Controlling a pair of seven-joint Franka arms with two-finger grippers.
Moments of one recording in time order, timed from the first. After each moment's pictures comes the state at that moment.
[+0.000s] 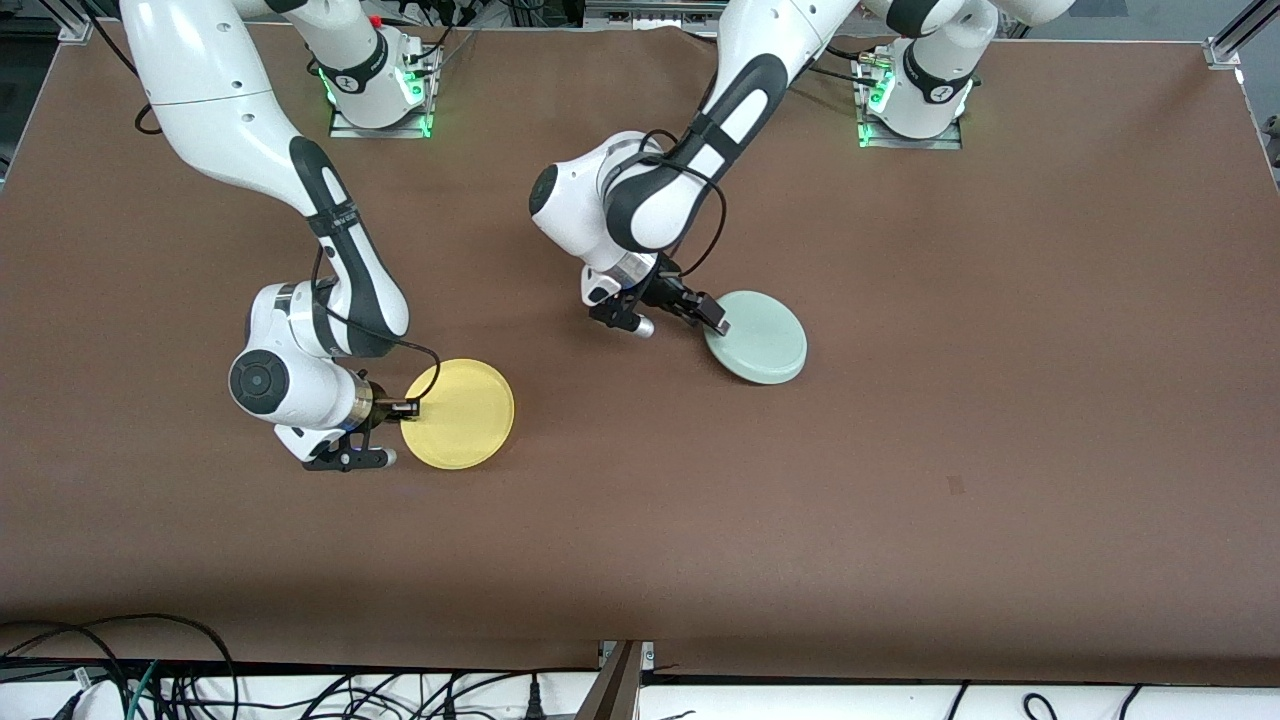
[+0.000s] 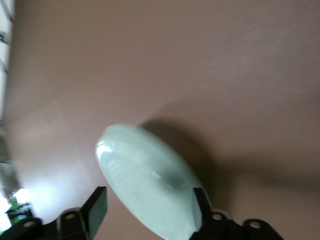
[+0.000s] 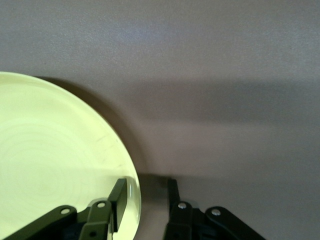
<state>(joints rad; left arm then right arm) -0.89 0.87 -0.04 -1.25 0.51 1.65 -0.59 0.25 0.71 -0.08 -1.67 0.16 2.27 0.03</state>
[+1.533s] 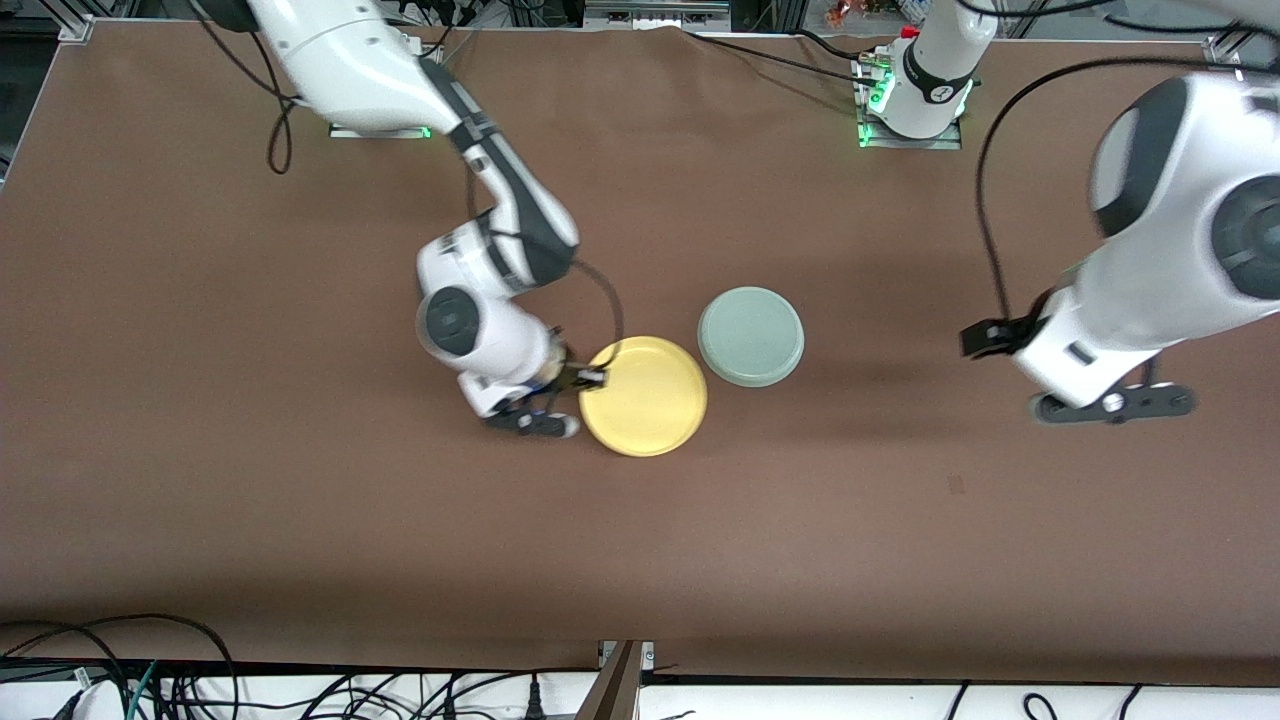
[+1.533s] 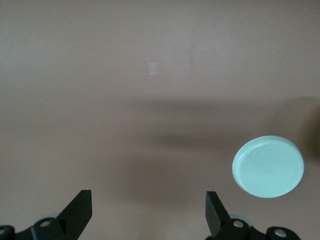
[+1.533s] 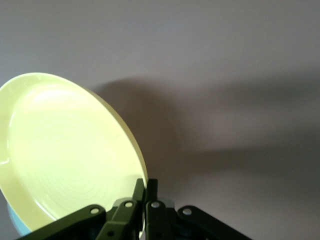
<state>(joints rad) -0.13 0.41 -0.04 -1.14 0.11 1.38 -0.20 0.61 0.77 0.03 -1.40 0.32 2.26 0.64</state>
